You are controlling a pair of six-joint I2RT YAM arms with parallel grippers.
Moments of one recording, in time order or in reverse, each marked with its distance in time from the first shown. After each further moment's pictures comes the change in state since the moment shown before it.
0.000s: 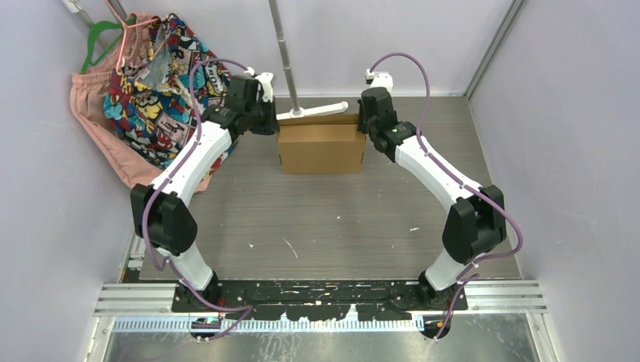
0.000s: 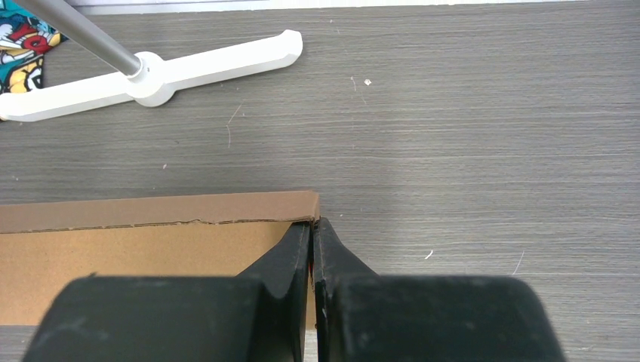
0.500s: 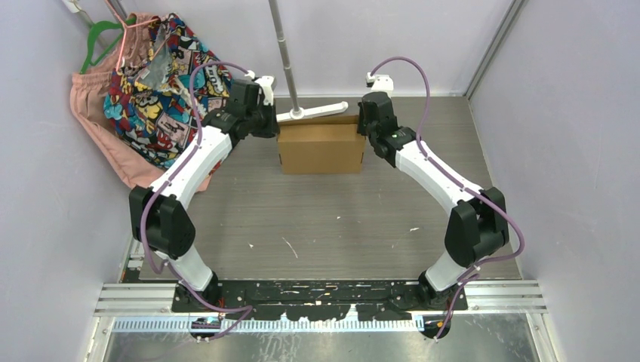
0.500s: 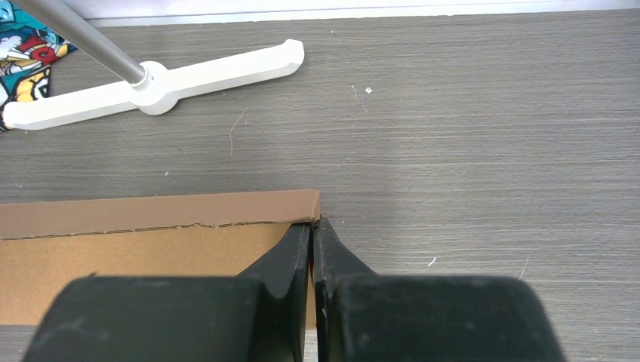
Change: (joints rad) left arm -0.010 -0.031 -0.074 0.066 -0.024 0.005; right arm 0.008 -0.025 -0.071 0.092 0.019 -0.006
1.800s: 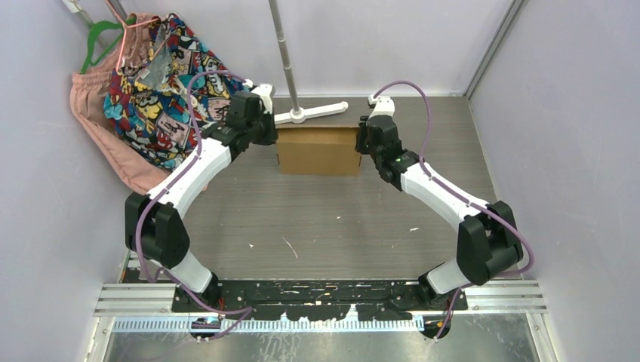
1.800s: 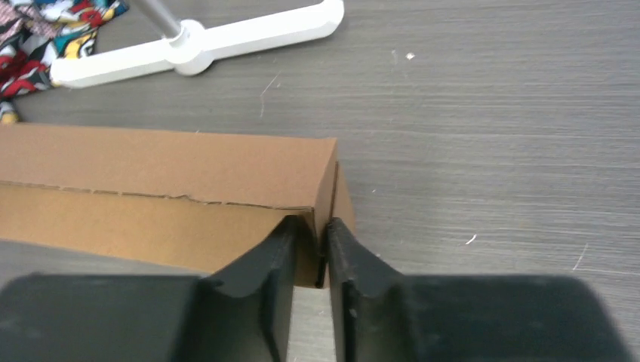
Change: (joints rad) left arm -0.018 -0.079 -0.169 0.141 -0.070 -0.010; right arm 0.013 -0.129 -0.272 0.177 -0.091 0.026
